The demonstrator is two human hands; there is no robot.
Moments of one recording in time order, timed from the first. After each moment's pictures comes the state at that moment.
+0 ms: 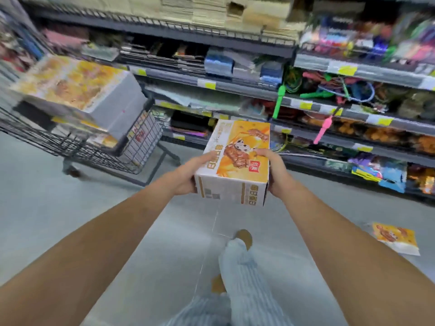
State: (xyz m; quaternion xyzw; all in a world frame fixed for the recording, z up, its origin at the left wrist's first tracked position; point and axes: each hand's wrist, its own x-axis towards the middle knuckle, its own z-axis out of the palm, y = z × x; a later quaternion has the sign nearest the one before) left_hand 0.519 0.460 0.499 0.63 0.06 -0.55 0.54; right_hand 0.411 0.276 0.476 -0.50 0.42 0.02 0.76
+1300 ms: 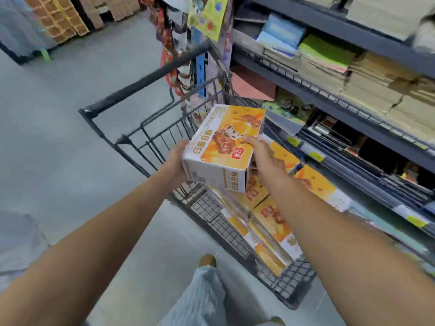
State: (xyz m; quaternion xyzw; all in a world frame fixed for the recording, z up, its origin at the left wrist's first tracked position) left_hand 1.129 0.899 0.514 0.56 0.28 -0.27 0.73; right_hand 1.135 0.704 0.500 -0.64 0.32 0.12 0.69
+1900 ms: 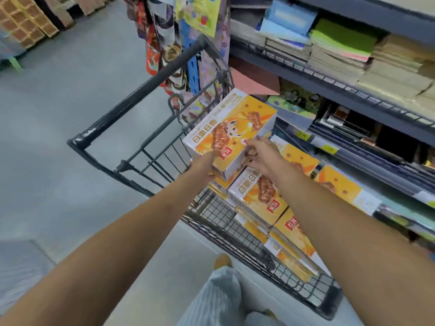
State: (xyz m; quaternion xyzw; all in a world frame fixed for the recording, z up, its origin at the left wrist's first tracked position) left_hand 1.201 0.880 0.501 0.63 0.33 -0.29 0.64; right_hand 1.208 0.725 0.465 -0.59 0.35 0.17 0.71
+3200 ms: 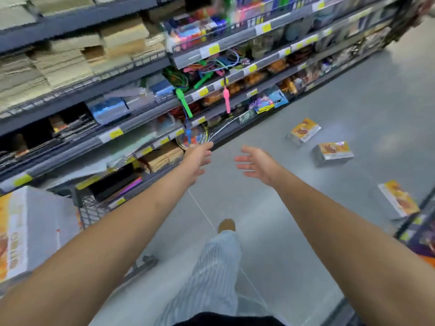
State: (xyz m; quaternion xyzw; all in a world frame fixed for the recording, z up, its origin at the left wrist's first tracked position) left_hand 0.608 0.413 0.539 0.69 -0.22 -0.59 0.36; right_hand 0.442 0.377 0.518 -0.37 0.60 -0.21 0.68
